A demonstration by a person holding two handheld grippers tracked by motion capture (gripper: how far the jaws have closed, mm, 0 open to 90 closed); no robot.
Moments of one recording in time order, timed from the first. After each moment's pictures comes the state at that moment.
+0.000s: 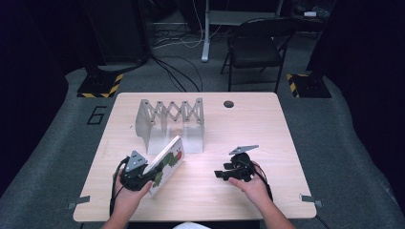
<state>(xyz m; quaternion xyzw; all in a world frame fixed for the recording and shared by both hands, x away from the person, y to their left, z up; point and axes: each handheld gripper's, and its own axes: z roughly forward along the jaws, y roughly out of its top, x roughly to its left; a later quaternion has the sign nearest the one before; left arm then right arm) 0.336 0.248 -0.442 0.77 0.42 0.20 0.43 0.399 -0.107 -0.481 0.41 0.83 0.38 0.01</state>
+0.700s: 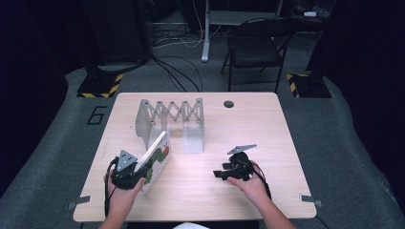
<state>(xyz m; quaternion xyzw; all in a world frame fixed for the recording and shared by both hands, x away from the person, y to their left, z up) 0.336 0.268 -0.444 0.73 0.47 0.25 0.42 0.403 -0.103 -0.485 0.41 0.83 0.38 0.01</state>
